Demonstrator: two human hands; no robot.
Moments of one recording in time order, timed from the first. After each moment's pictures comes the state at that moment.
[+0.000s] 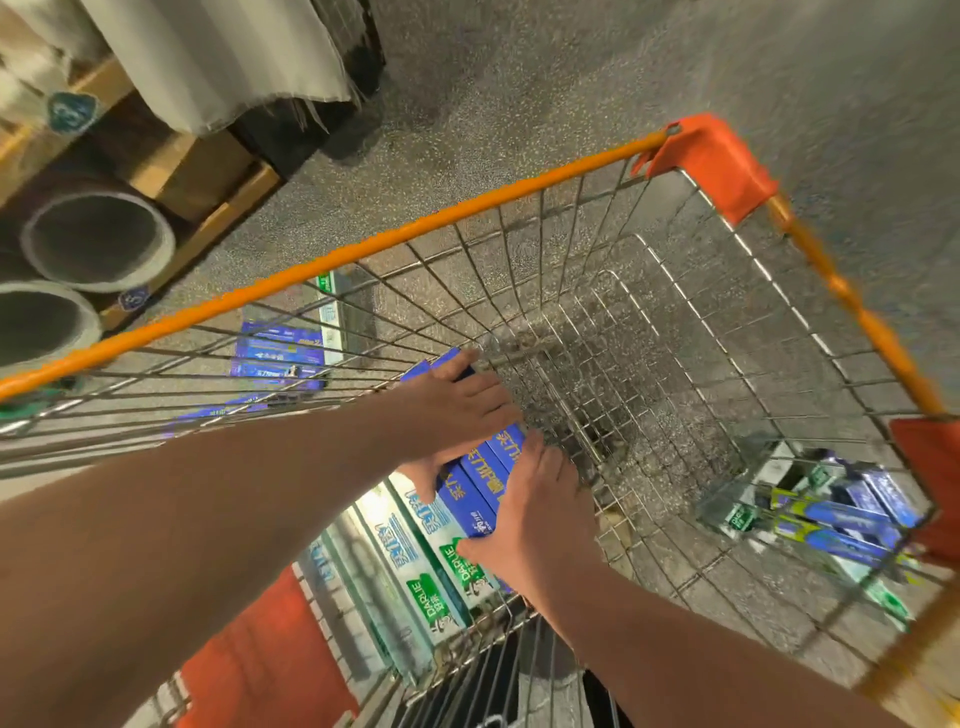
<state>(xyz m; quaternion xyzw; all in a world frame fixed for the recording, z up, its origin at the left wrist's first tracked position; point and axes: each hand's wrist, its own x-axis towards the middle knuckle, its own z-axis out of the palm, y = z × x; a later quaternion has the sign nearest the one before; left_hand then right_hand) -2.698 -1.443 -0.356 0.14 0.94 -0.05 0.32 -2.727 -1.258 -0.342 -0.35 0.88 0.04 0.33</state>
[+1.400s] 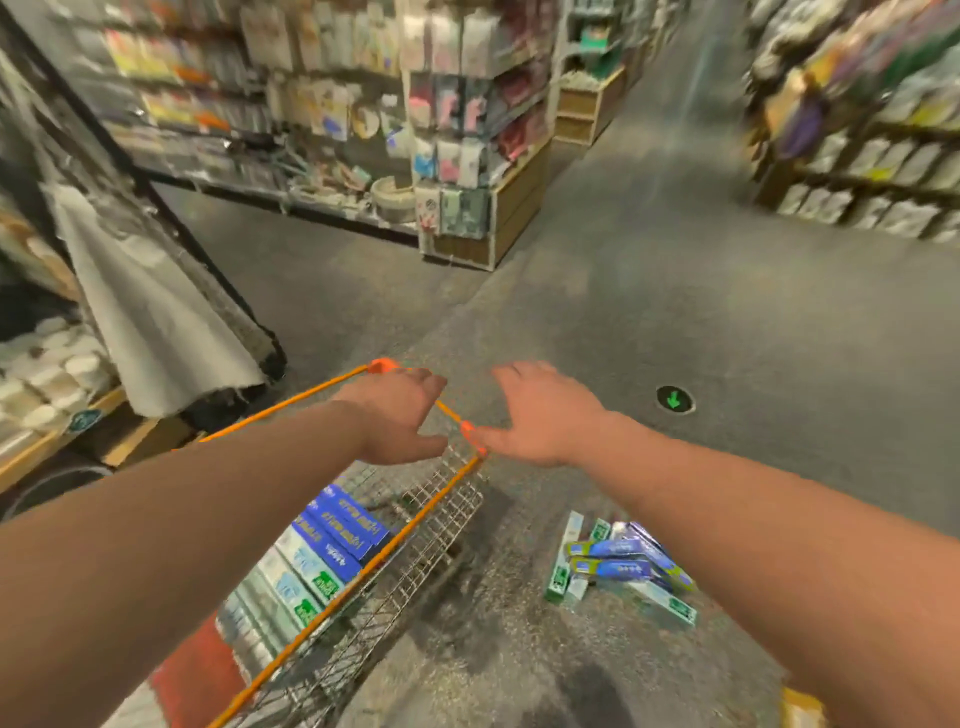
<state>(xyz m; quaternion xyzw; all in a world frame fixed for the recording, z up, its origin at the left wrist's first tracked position) -2.724 -1.129 0.098 -0.03 0.99 -0.04 0.11 -2.824 -0.940 0.104 -0.45 0.89 -0.04 0.08</state>
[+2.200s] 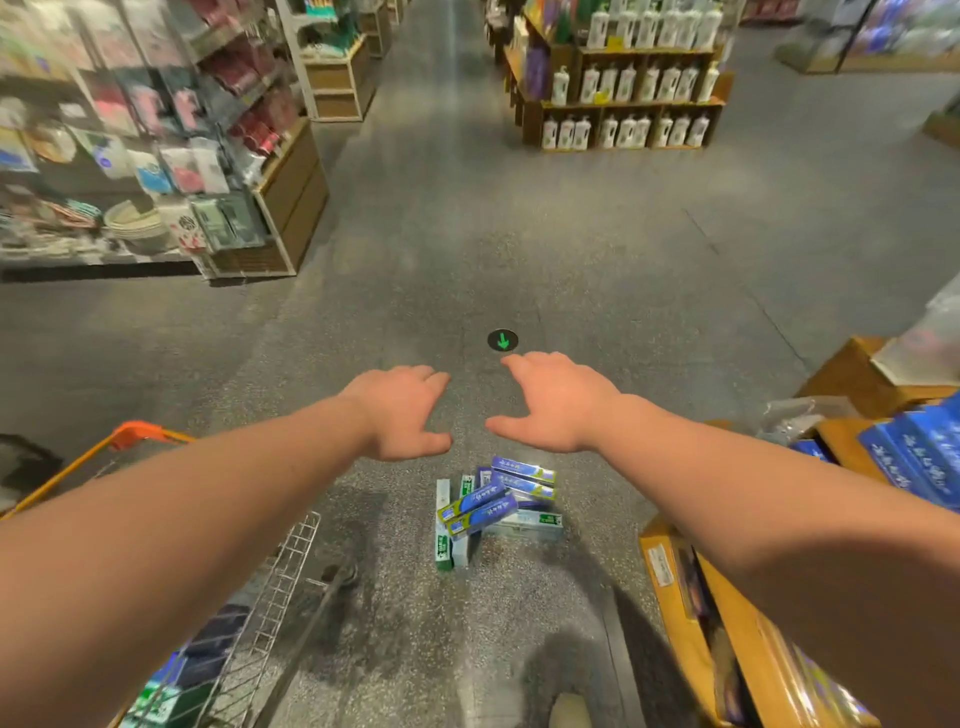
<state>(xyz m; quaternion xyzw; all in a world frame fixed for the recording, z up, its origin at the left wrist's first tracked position) -2.879 -0.869 0.072 0.20 0.97 -0.07 0.13 -2.894 -0.642 0.085 -0.24 0.96 -0.05 0.11</state>
